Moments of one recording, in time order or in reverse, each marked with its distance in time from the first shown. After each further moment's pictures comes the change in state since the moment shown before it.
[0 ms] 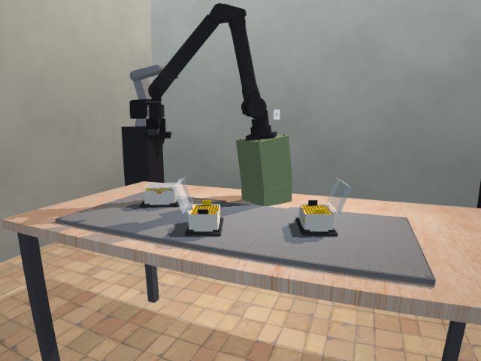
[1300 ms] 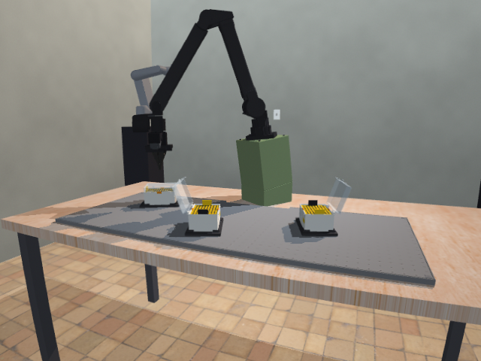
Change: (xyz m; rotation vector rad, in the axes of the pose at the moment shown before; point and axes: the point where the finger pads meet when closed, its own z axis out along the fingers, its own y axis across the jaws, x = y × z) arm 0.042 -0.001 0.052 -0.006 0.001 0.010
